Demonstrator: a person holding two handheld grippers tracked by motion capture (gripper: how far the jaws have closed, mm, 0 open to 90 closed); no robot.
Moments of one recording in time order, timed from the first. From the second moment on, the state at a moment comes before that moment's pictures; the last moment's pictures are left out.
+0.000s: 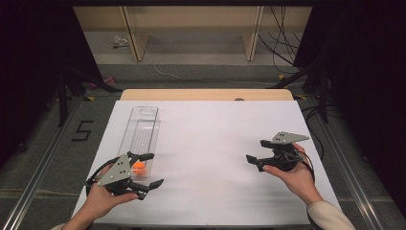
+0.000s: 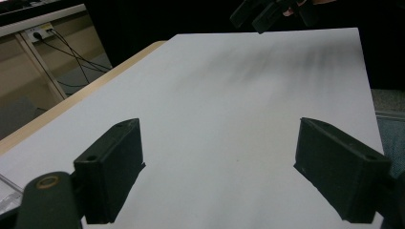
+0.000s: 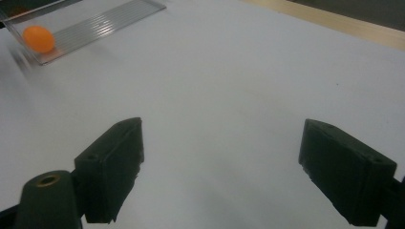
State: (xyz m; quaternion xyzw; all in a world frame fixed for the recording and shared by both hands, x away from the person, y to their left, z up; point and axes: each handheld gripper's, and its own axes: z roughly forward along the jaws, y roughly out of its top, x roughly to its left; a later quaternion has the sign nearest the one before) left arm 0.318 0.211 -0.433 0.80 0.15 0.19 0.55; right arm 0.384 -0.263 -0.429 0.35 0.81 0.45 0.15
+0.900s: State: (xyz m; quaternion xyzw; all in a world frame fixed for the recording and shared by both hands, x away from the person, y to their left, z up) left arm 0.318 0.211 -0.433 0.80 0.15 0.19 0.55; right arm 0.353 -0.288 -0.431 0.37 0.80 0.45 0.16
